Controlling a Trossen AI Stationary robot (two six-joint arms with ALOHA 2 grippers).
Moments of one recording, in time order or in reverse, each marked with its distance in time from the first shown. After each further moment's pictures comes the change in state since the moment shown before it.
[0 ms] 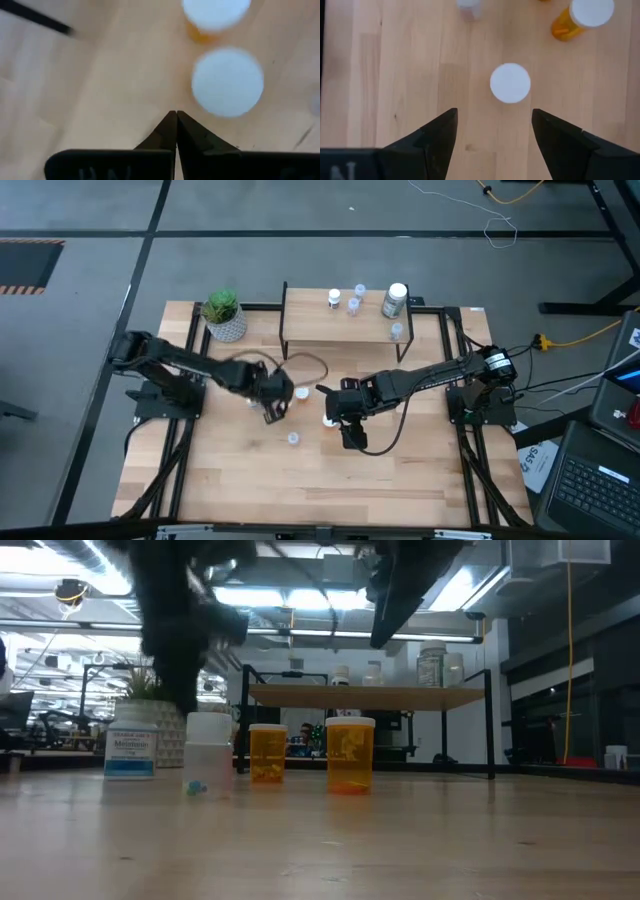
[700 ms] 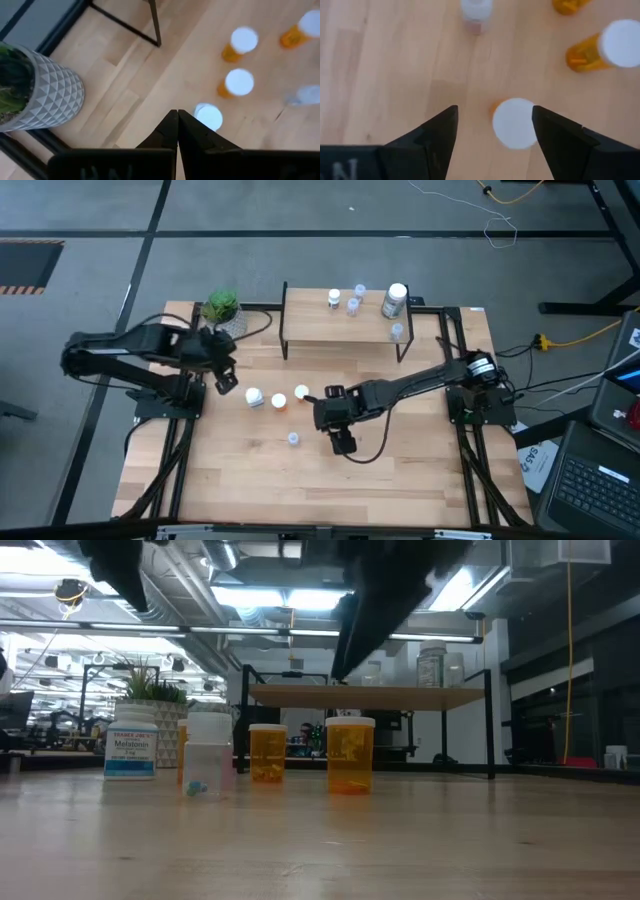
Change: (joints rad) left arm 0.078 -0.576 0.133 -0.460 -0.083 -0.033; right arm 0.000 0.124 -0.002 0.158 0.018 -0.144
